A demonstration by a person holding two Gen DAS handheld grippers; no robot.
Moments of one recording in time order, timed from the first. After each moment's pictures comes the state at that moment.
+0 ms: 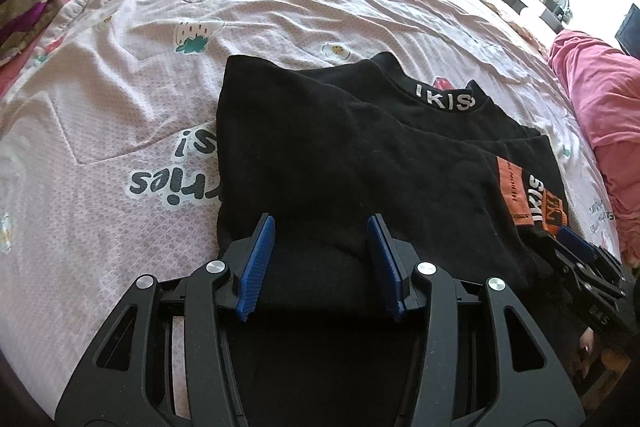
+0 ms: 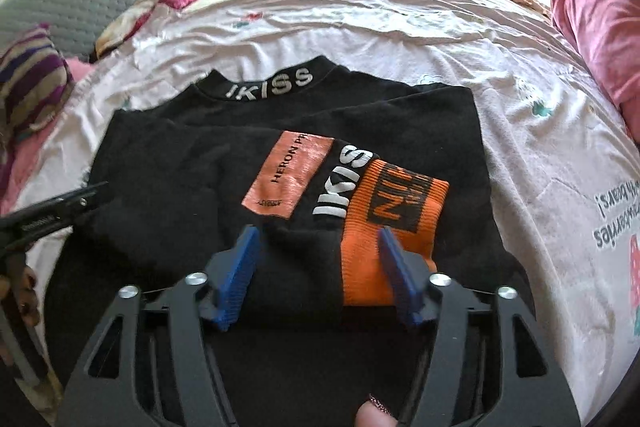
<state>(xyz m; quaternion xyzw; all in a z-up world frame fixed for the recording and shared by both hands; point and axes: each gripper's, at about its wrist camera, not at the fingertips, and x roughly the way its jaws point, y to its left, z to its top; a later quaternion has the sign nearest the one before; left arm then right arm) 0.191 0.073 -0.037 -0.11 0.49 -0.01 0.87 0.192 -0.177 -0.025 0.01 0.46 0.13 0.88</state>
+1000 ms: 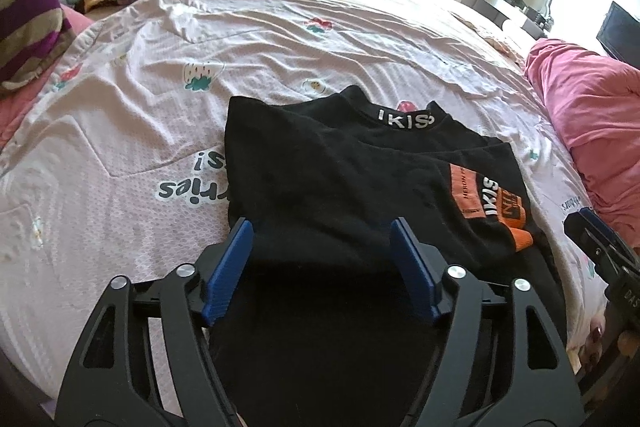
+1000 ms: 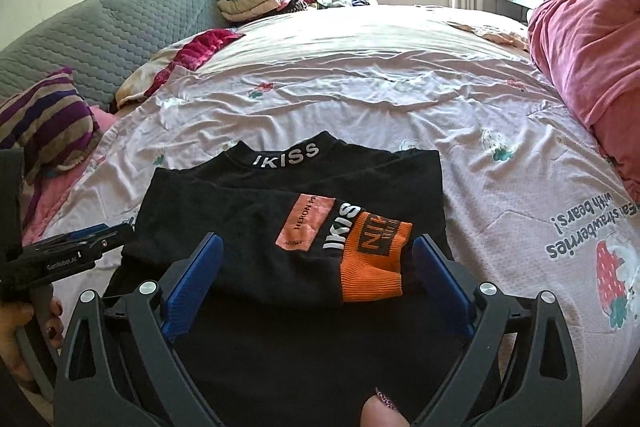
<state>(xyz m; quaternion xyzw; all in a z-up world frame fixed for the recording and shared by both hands) 0.154 0.063 0.012 -0.10 0.44 -0.02 0.89 0.152 -0.192 0.044 0.03 0.38 0.13 0.92</state>
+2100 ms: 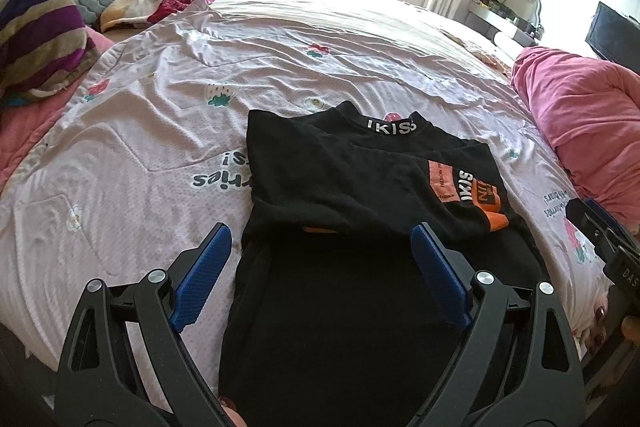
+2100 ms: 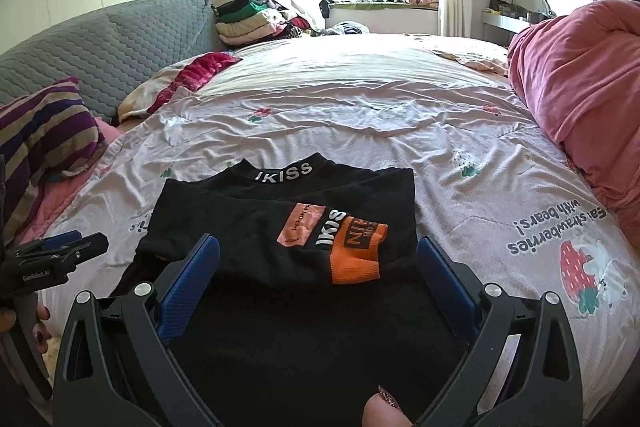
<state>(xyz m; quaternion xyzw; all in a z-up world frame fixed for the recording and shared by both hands) 0.096 0.065 0.043 -0.09 0.41 -0.02 0.91 0.097 -0.201 0.073 0.02 0.33 0.11 0.94</state>
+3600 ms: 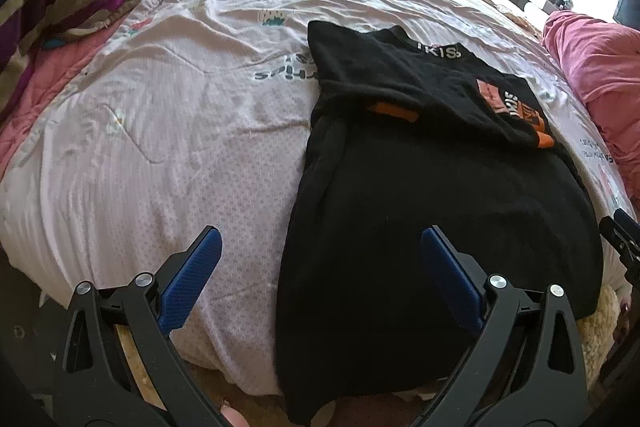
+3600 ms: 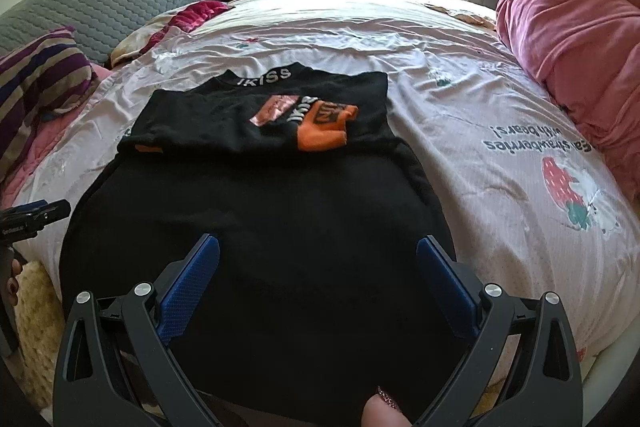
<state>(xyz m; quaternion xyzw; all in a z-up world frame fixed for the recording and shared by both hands) 0.030 0.091 -0.014 -0.08 0.47 0.03 0.88 0.029 -0.232 0.004 -0.01 0.41 0.10 0.91</state>
